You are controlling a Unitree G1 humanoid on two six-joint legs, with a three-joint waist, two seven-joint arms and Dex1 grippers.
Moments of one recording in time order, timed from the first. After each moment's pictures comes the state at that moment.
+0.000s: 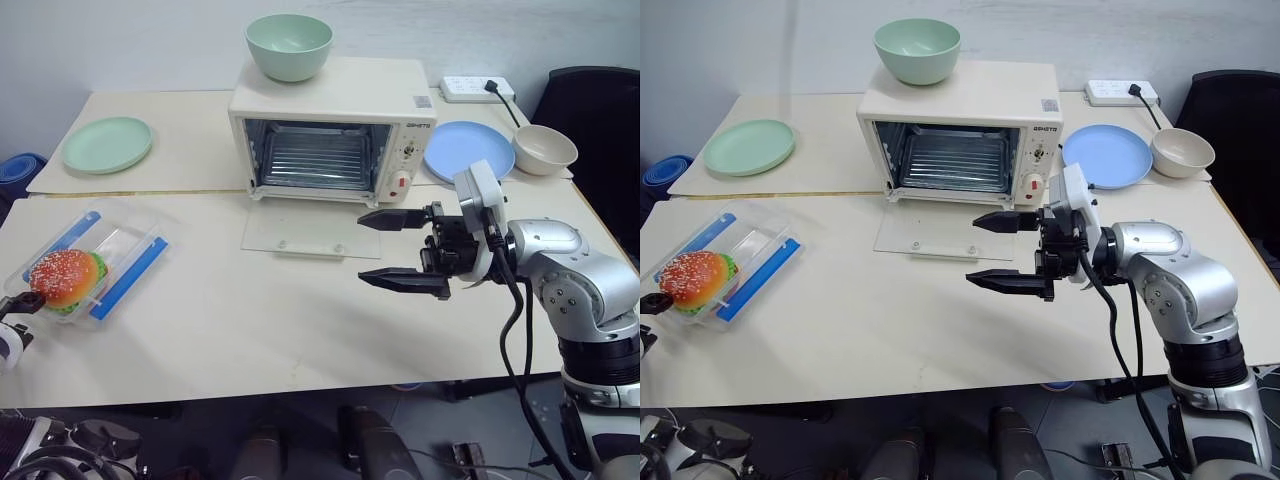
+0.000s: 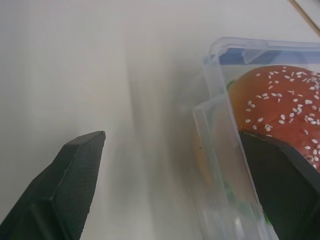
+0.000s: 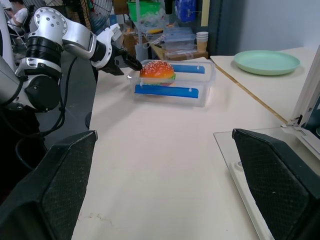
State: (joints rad) left arm -0.46 0.51 1.30 -0.30 -0.53 1.62 0.36; right arm -0.60 -0.66 -0.01 -0.28 0.76 0.66 1.12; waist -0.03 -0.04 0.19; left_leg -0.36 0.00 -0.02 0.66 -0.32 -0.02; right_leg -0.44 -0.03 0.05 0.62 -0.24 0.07
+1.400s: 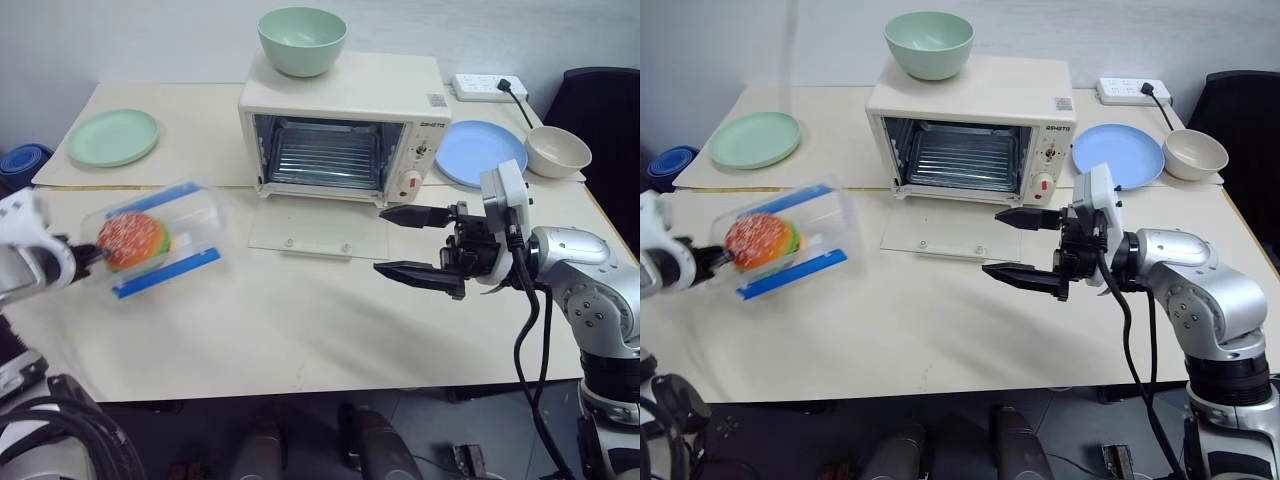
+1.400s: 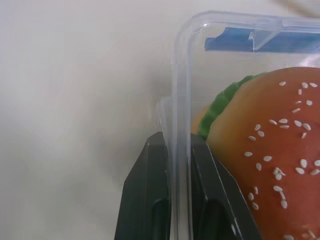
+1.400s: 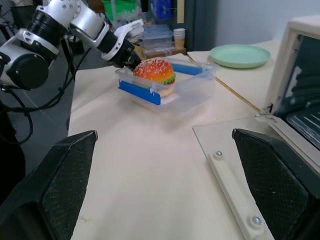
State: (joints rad) left arm -0.75 0.78 0.61 0.10 -0.53 1.60 -0.03; right arm -0.50 -0.72 -0.11 -0.35 0.80 0.68 1.03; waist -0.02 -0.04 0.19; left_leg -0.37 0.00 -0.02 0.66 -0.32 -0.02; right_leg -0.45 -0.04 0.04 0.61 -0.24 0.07
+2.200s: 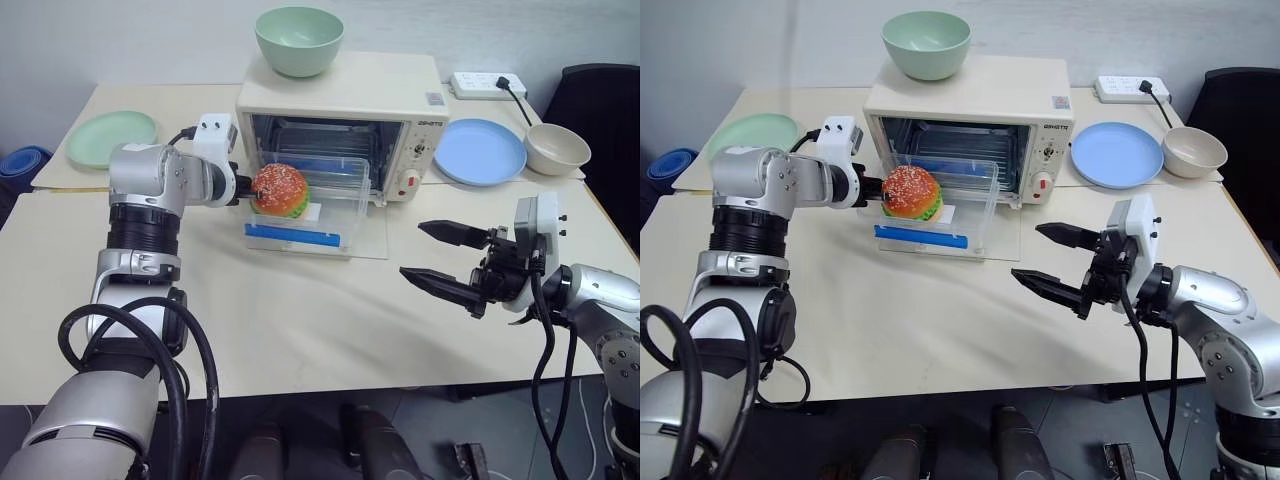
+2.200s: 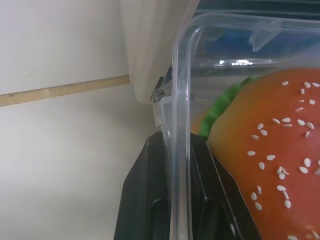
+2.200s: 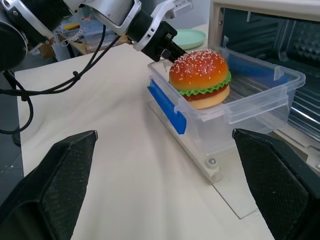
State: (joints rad) left arm -1.22 0.42 0.09 0.57 -0.30 1.21 -0.15; right arm -0.25 -0.74 -0.27 -0.49 0.84 0.68 0.84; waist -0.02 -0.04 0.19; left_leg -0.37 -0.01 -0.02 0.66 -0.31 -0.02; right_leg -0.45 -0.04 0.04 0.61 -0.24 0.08
